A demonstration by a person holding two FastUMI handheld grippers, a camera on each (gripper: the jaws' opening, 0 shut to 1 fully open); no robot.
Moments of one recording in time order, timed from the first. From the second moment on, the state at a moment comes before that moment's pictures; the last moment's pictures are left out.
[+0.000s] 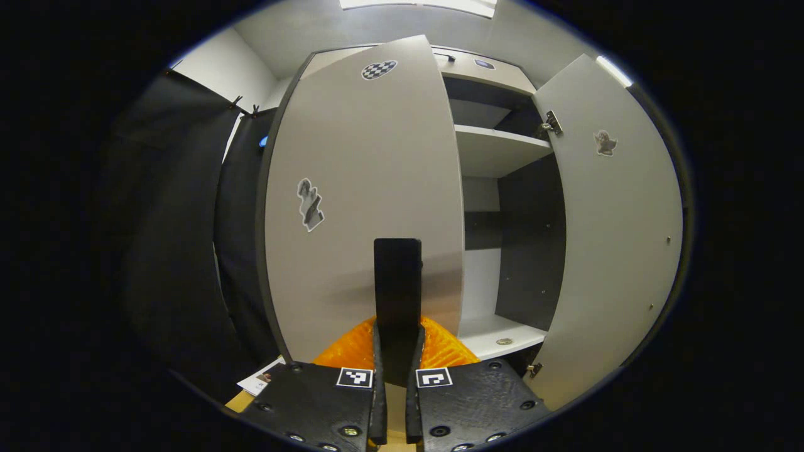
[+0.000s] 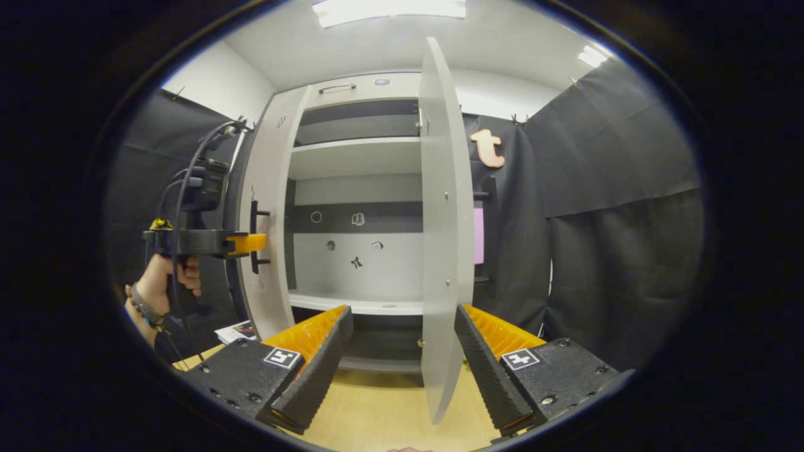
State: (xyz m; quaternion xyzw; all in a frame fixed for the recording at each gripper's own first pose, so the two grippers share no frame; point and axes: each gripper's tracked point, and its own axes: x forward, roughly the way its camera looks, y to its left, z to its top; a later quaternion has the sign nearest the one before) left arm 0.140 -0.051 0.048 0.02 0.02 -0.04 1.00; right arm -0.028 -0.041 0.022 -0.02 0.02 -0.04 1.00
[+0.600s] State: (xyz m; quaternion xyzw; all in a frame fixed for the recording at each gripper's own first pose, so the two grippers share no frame) left arm 0.093 0.019 0.052 0.03 0.01 -0.01 1.00; right arm -0.012 -0.020 0.014 -0.01 0.03 -0.02 1.00
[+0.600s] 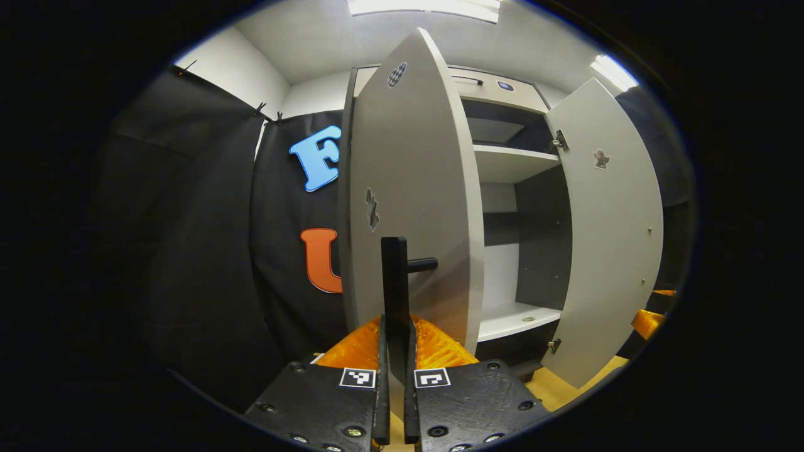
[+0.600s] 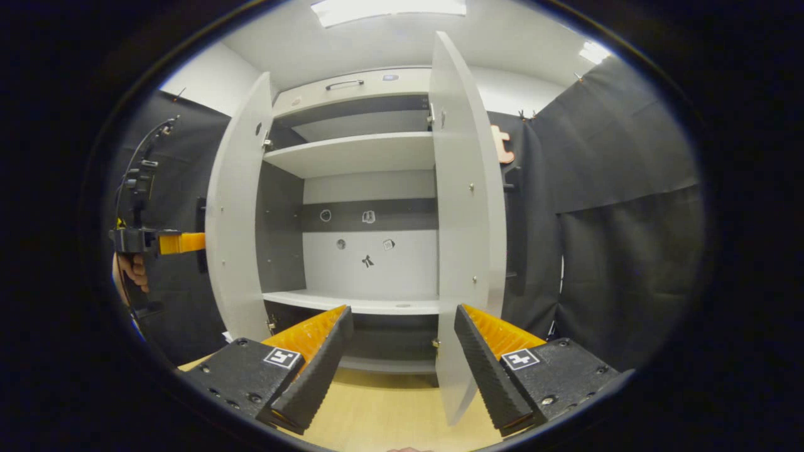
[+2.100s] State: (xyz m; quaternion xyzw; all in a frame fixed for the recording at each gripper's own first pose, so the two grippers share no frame) left arm 0.010 -0.002 0.015 -0.04 0.02 -0.16 0.99; right arm 0.011 0.000 -0.013 -0.03 0.06 -0.01 1.00
